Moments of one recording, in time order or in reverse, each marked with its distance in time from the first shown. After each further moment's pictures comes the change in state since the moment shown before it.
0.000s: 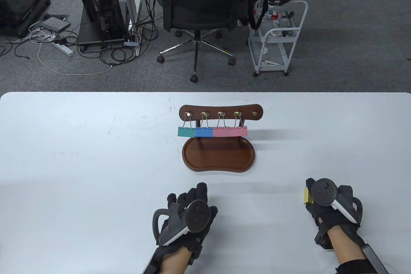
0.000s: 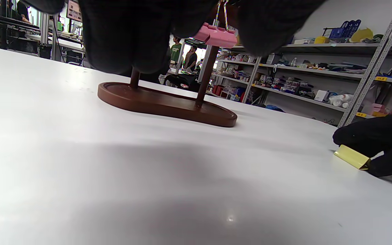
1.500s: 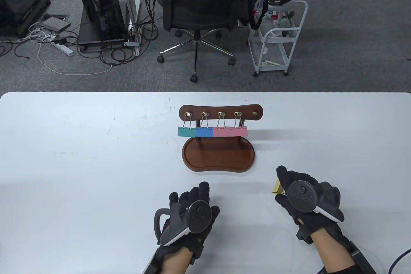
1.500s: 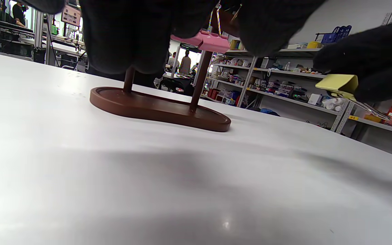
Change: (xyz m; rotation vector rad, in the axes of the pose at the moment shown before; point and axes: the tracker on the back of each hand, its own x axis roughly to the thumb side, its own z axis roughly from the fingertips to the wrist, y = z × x) left_hand 0.003 0.000 -0.001 0.019 -0.025 0.002; right_hand 0.112 -0.052 0.045 -0.164 -0.426 0.039
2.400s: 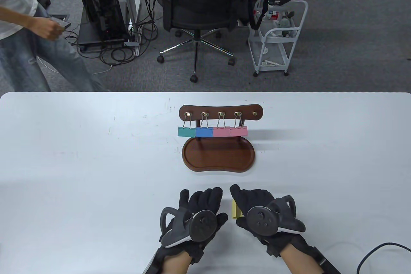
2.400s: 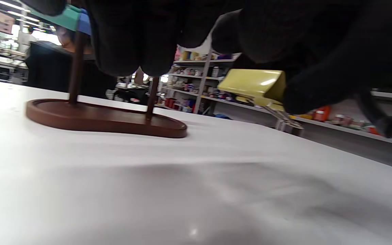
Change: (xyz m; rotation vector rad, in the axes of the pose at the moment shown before) left_hand 0.017 -0.004 0.003 0.051 -0.258 -0.022; right_hand 0.081 0.032 0.003 0.044 -0.327 -0.033
